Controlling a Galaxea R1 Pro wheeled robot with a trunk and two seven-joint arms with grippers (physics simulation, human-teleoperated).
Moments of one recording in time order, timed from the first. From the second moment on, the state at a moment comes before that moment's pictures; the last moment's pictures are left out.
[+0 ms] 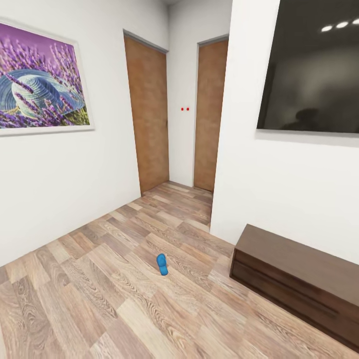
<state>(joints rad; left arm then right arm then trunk) -0.27 0.01 -0.01 -0.24 0.00 0.06 0.04 -0.06 -0.10 -0.12 -0.13 0.00 -0.09 -0.02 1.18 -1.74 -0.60</state>
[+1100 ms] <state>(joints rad) -0.27 0.01 -0.01 -0.24 -0.01 0.03 0.04 0.05 -0.10 -0.12 -0.71 0.00 -0.16 0.01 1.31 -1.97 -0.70</state>
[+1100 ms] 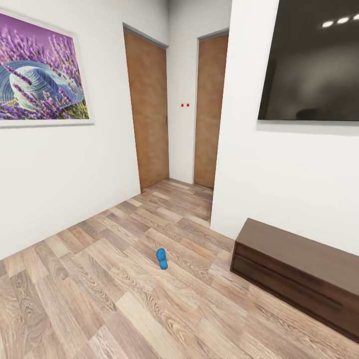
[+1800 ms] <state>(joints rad) -0.27 0.01 -0.02 -0.24 -0.01 0.03 0.04 0.40 -0.04 -0.13 -1.55 -0.02 0.24 0.05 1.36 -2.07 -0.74</state>
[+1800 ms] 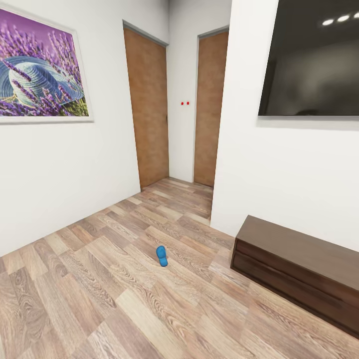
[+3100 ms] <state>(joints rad) -0.27 0.01 -0.06 -0.24 0.00 0.03 0.04 0.40 -0.04 -0.13 -1.49 -0.02 0.25 0.06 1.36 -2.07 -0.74</state>
